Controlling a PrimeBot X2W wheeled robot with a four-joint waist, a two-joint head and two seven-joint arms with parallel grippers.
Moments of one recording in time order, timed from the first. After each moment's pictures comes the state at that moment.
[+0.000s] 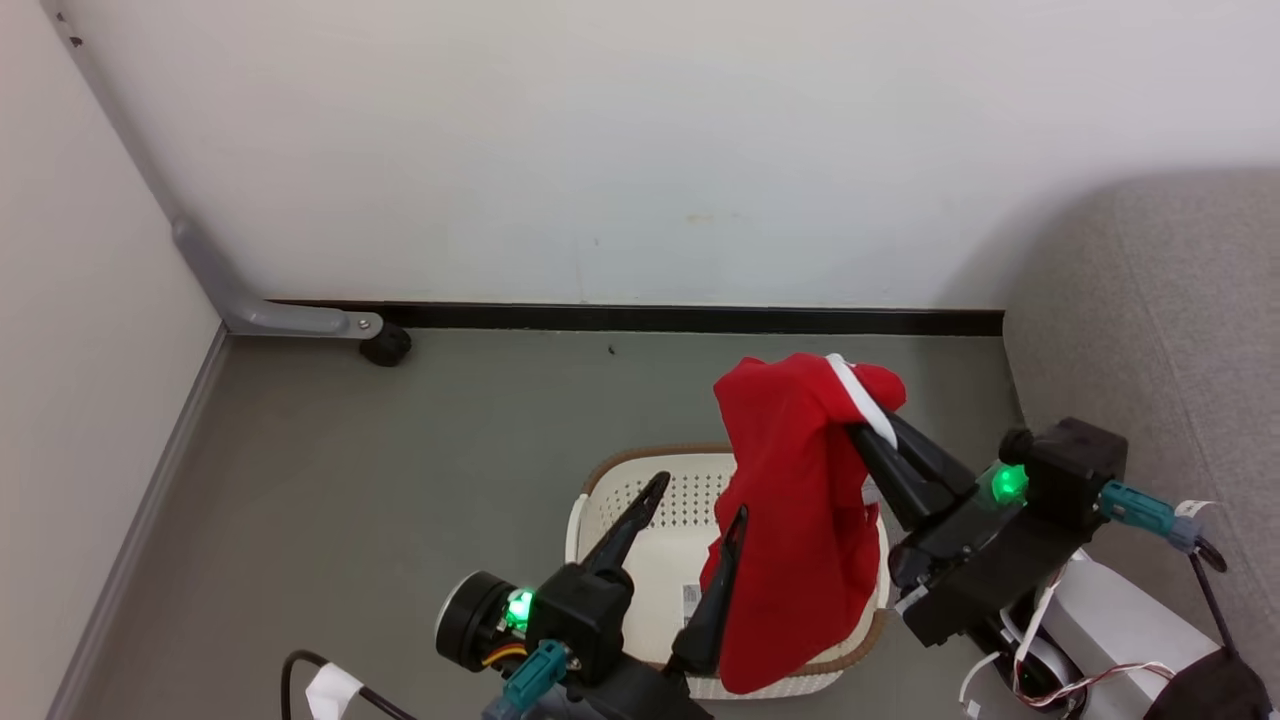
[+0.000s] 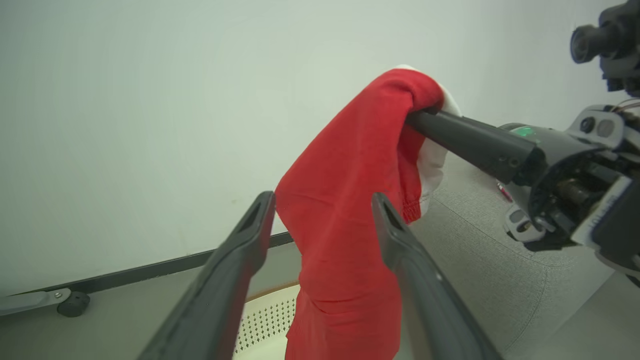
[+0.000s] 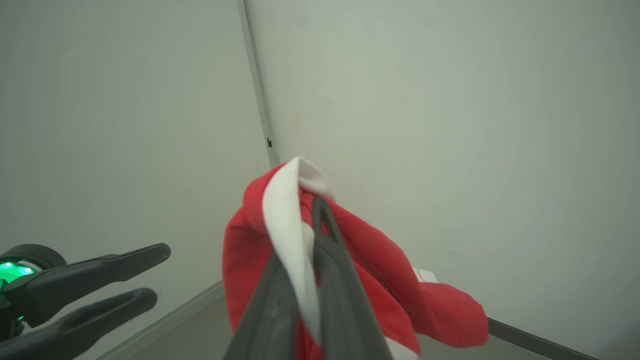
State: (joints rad) left arm -0.20 0.07 -0.66 0.09 -0.36 0.10 -0.08; right arm -0.42 -0.35 0.71 0.22 0.63 0.12 -0.26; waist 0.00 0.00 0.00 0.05
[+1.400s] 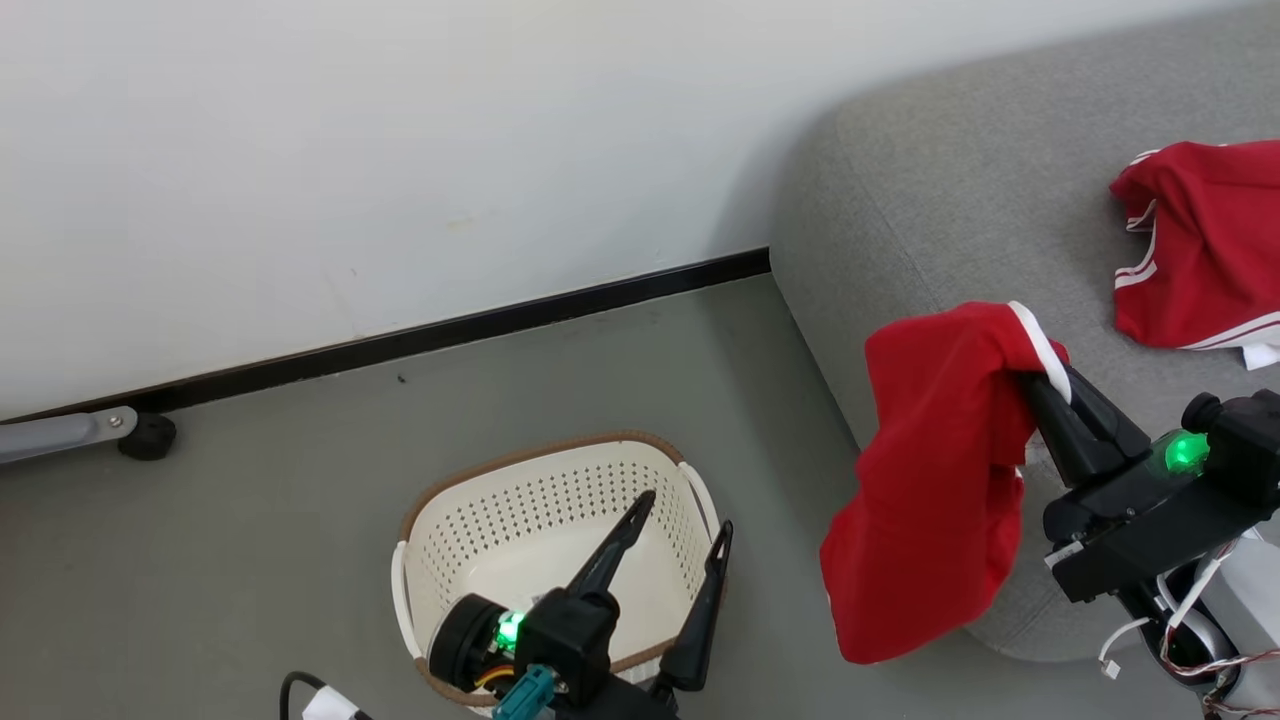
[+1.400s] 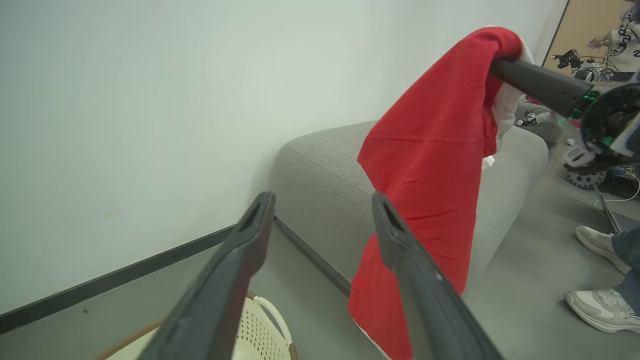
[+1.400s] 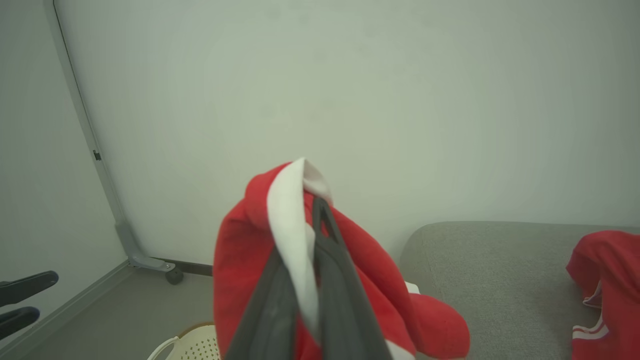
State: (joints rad) left arm -0.18 0.07 -0.66 0.16 -0.37 0.09 -0.17; right arm -0.34 -0.51 0.51 0.16 0.62 0.12 -0.26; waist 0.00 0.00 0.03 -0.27
